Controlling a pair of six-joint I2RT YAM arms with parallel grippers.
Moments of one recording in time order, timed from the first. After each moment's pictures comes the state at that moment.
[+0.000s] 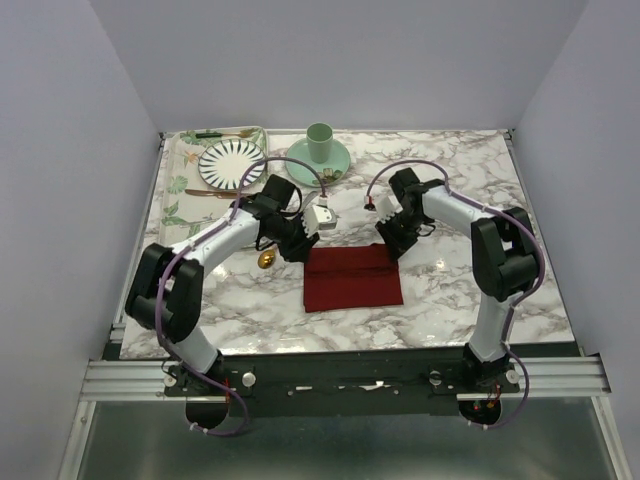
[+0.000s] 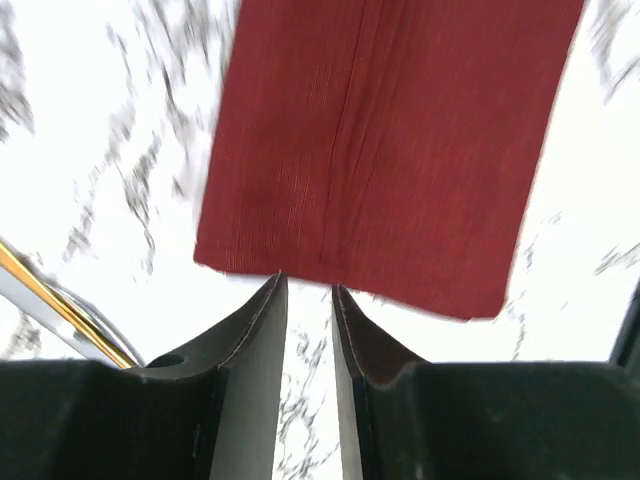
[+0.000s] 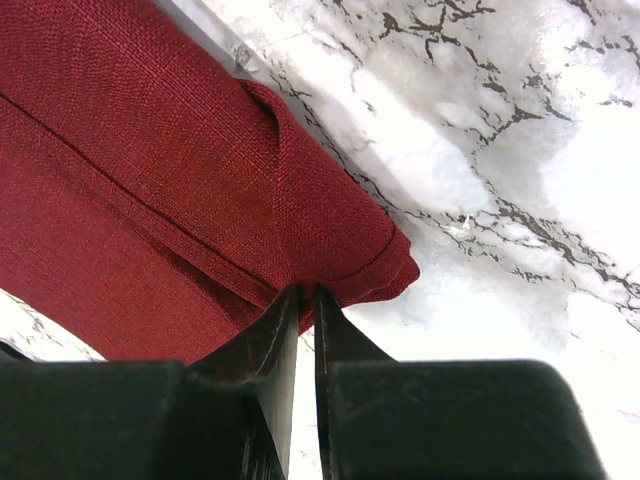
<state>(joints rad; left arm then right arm) -0.47 1.65 1.13 -0.62 0.56 0.66 0.36 1.93 1.34 -0.83 -0.30 -0.40</state>
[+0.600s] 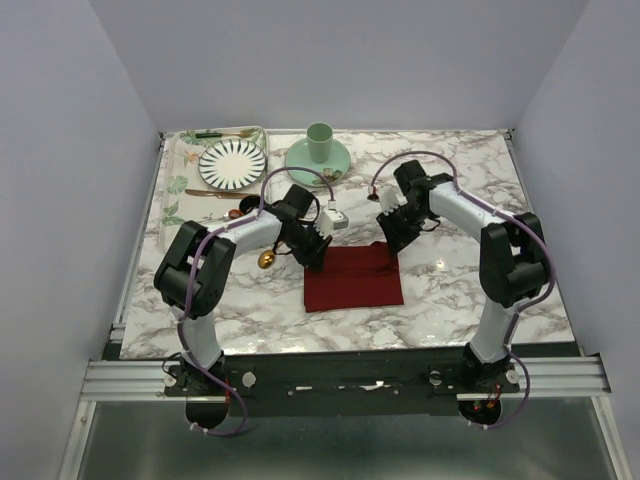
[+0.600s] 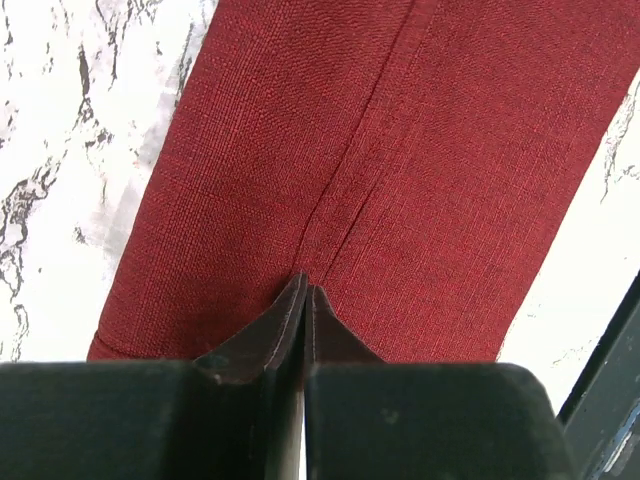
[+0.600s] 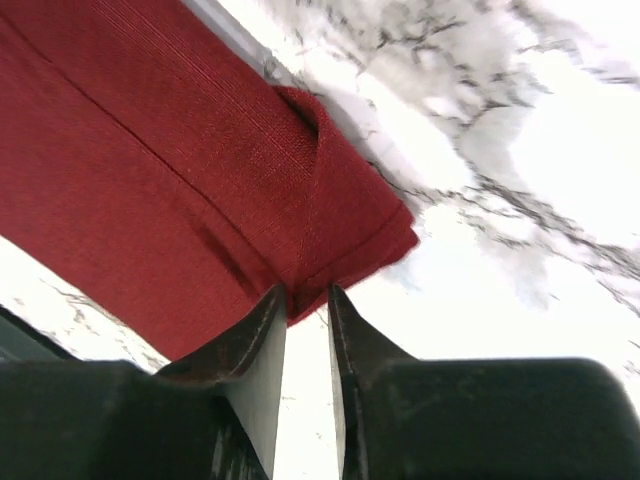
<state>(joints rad) -0.53 1.83 1.15 -0.47 0.58 0.33 0.35 1.87 1.36 -0.86 -0.34 -0.36</state>
